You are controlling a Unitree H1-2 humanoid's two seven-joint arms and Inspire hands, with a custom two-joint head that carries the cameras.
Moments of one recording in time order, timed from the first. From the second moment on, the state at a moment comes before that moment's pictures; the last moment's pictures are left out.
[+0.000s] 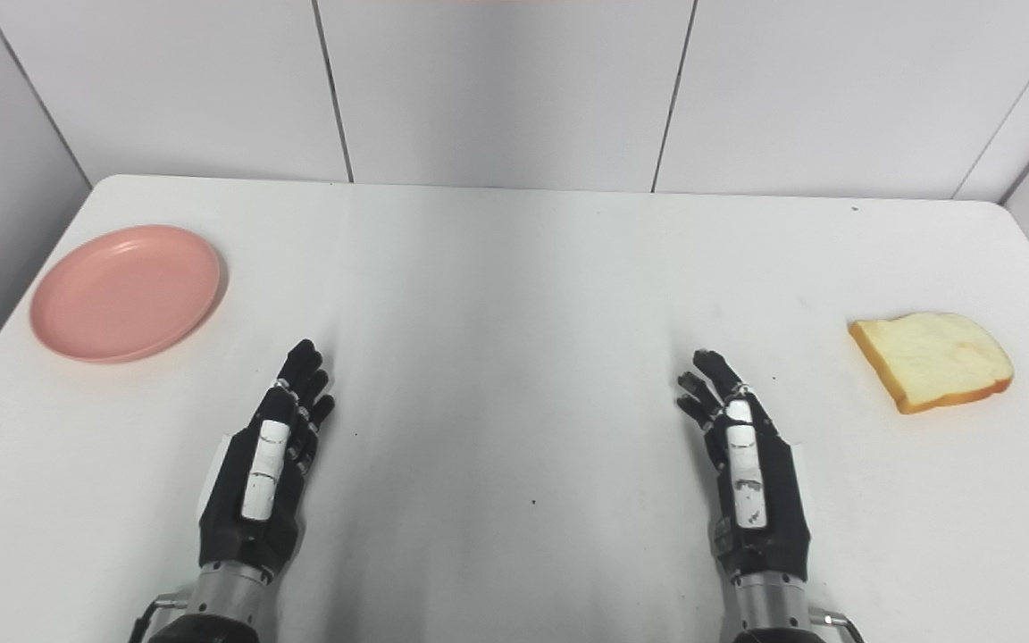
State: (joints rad) left arm 0.16 -0.12 -0.06 -0.26 -0.09 0.09 -0.07; right arm 0.15 0.01 -0.09 -0.22 0.22 -0.05 0.06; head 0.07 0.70
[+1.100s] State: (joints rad) left arm 0.16 -0.11 -0.05 -0.26 -0.10 0.09 -0.07; right arm 0.15 0.00 -0.09 -0.22 0.23 -0.05 0.06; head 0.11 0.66
